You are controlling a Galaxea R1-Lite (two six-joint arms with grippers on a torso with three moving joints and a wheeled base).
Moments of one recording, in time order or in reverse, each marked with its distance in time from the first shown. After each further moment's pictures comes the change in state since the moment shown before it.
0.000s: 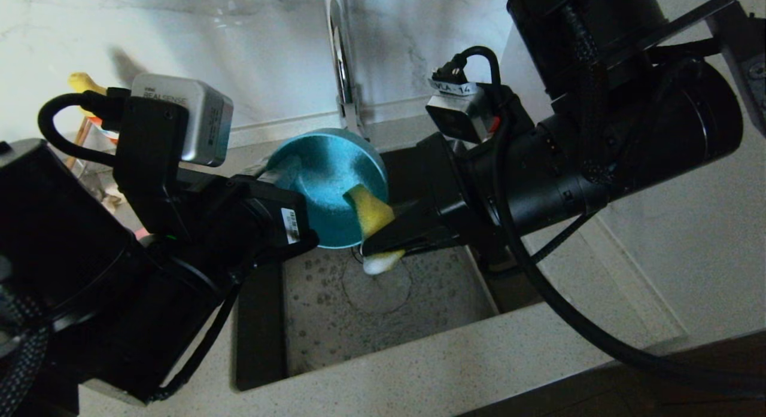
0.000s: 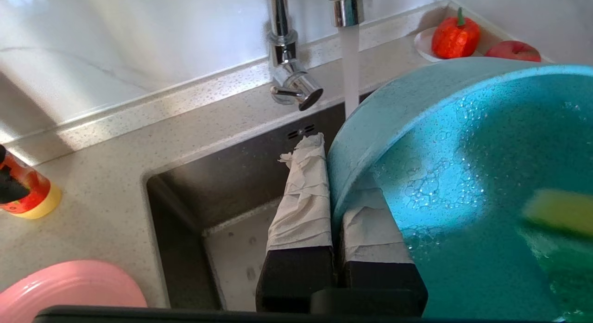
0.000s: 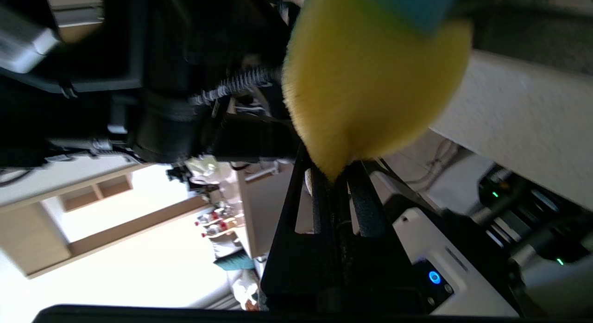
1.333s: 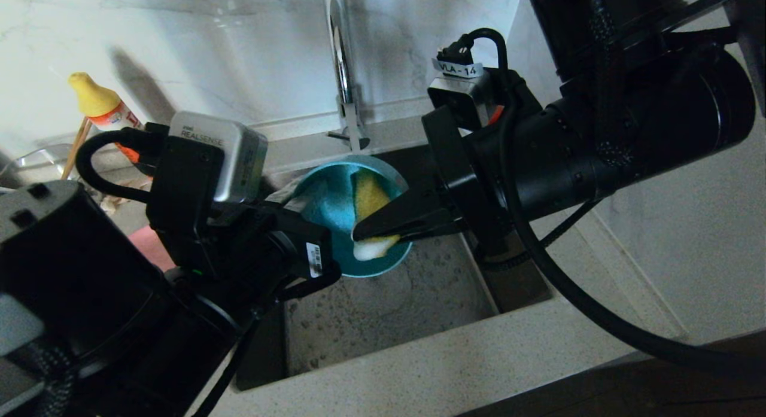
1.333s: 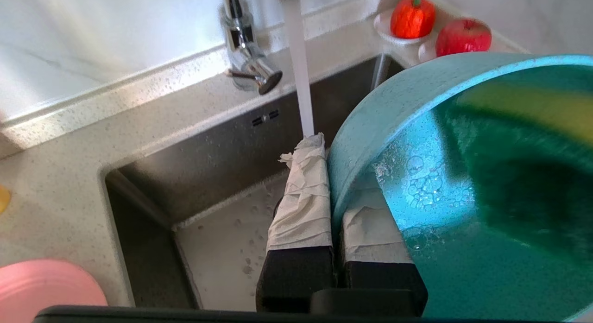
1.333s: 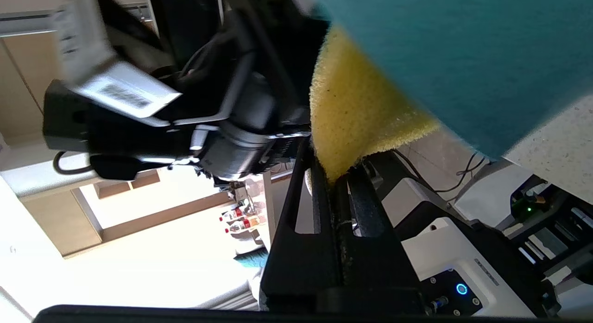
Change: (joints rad) left arm -0.065 0.024 0.049 -0.035 -0.015 -0.009; right arm -0.006 -0.011 0.003 -0.044 0.063 0.042
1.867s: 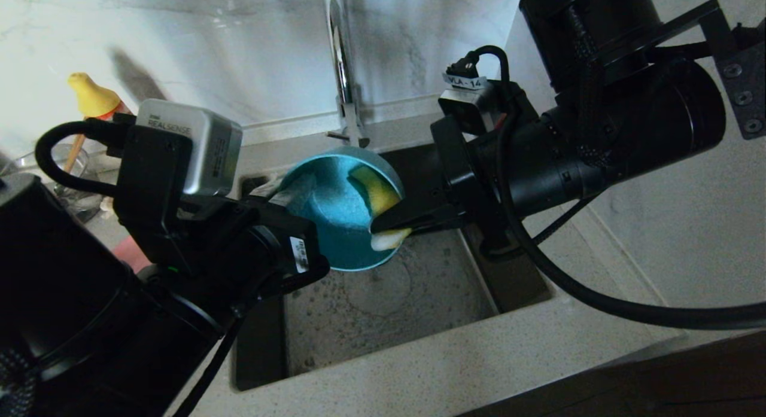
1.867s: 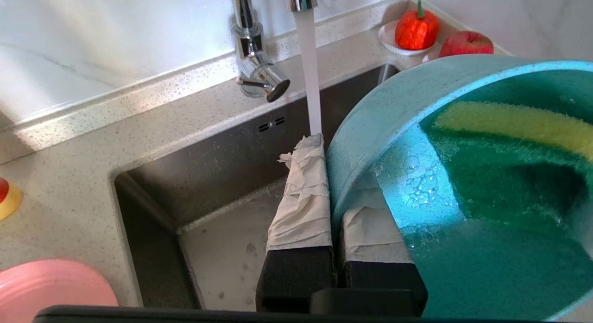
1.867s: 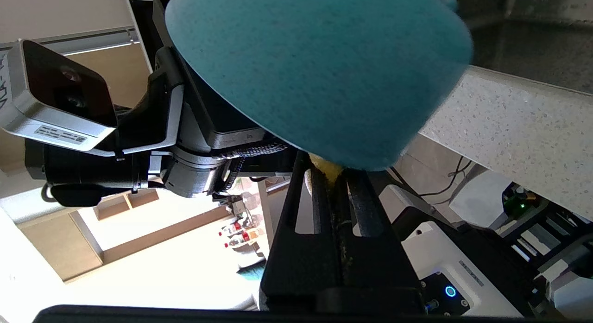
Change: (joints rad) left arm 0.001 -0.035 0.010 0.000 -0.001 0.000; right arm -0.060 0.018 0.003 0.002 -0.004 0.000
